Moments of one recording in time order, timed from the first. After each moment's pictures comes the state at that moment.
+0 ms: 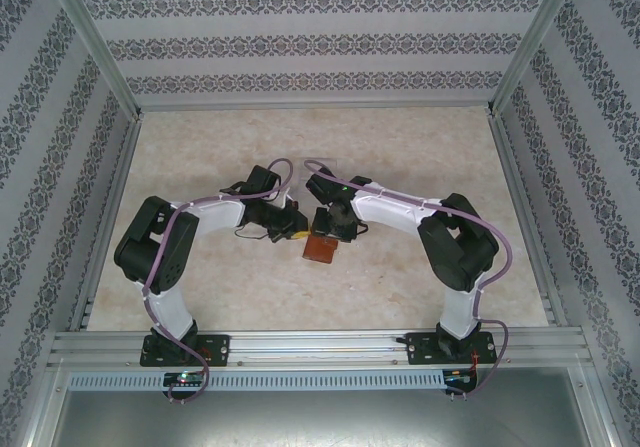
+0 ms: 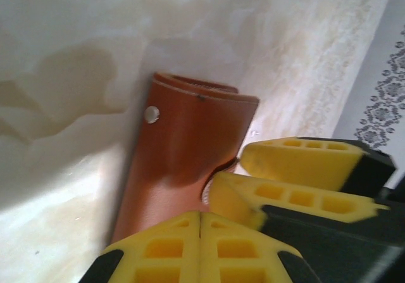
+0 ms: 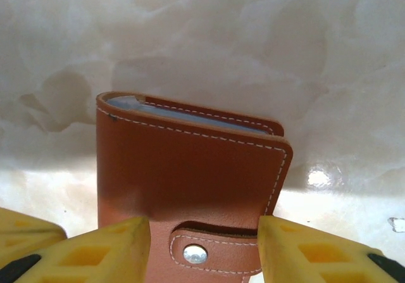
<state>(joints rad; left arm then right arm) -0.43 1.80 0.97 -0.21 0.77 -0.81 0.74 1.88 1.28 -0.74 -0.08 0.89</state>
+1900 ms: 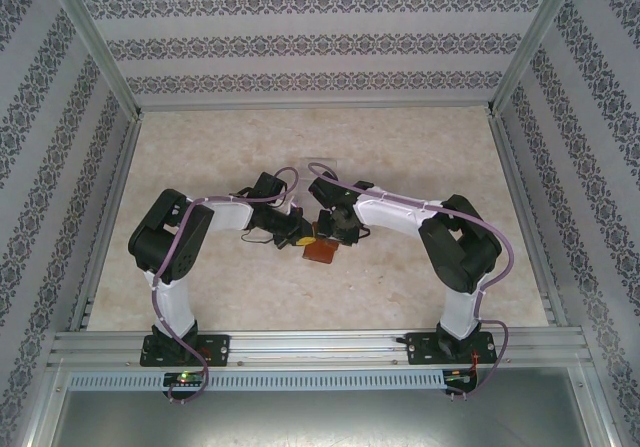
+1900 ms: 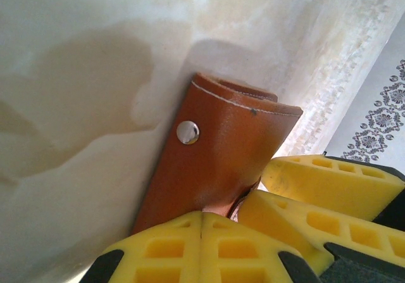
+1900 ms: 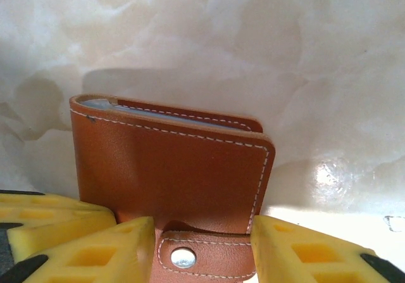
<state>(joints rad) -0.45 1.90 0.96 -0.14 0.79 -0.89 0.74 1.86 1.22 -0.68 -0.07 0.94</state>
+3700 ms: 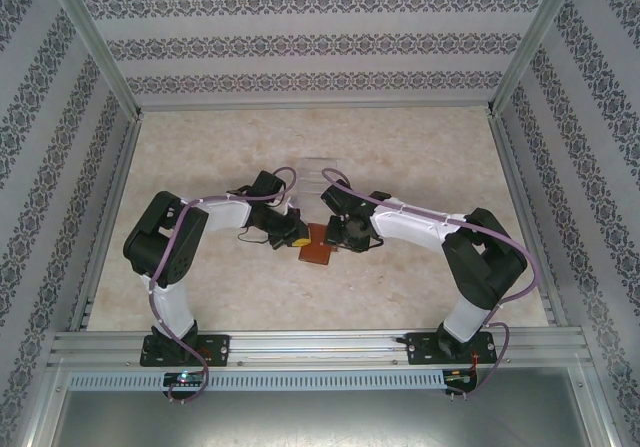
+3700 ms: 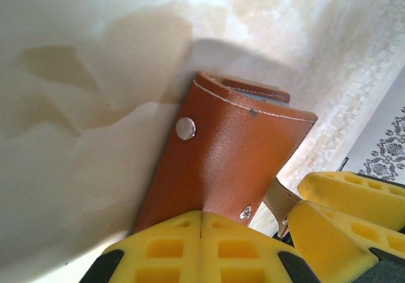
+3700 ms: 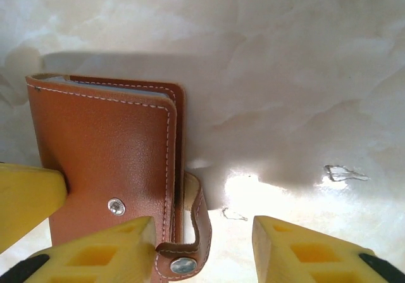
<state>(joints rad) -0.44 1.85 0.98 -0.29 0.73 -0.84 0.74 1.70 1.06 -0.62 -0.06 0.95</state>
